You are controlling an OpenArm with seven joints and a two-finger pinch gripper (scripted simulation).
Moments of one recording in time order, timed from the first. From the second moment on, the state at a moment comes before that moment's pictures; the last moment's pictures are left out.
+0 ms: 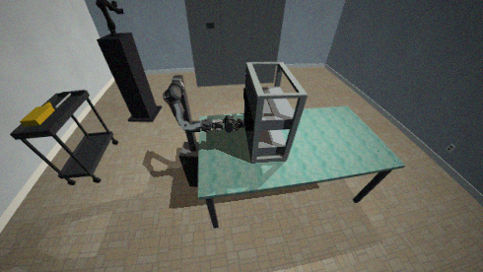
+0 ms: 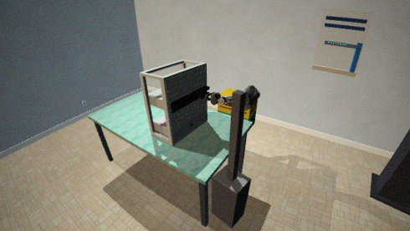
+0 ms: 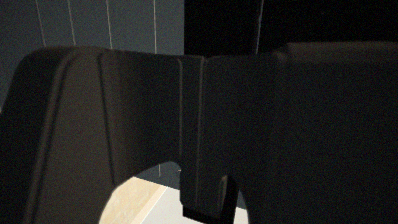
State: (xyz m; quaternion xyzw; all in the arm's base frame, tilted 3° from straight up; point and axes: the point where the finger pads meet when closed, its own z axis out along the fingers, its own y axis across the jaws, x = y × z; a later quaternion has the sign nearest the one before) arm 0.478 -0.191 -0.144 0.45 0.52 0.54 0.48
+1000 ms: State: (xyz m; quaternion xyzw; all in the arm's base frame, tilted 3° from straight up) arm 0.488 -0.193 -0.147 0.46 0.52 0.54 0.48
